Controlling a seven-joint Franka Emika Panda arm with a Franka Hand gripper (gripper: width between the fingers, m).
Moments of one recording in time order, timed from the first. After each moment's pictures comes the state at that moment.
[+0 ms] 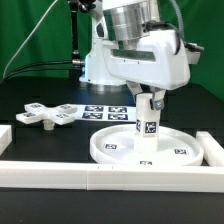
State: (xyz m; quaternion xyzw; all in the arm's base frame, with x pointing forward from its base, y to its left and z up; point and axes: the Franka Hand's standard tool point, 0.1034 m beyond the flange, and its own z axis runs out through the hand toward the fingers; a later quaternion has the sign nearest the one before) arm 0.548 0.036 0.083 -0.80 0.59 0.08 0.10
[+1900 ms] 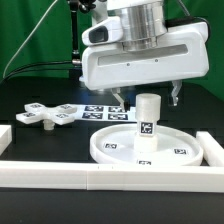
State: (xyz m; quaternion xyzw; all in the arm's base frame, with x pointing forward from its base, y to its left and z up) arm 0.549 0.037 0.080 -1.00 0.01 0.01 0.10
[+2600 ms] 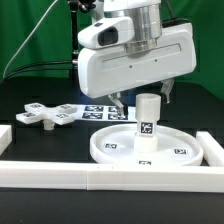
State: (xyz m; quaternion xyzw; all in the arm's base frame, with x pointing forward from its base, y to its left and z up) arm 0.547 0.028 0.077 -0.97 -0.22 0.00 0.09
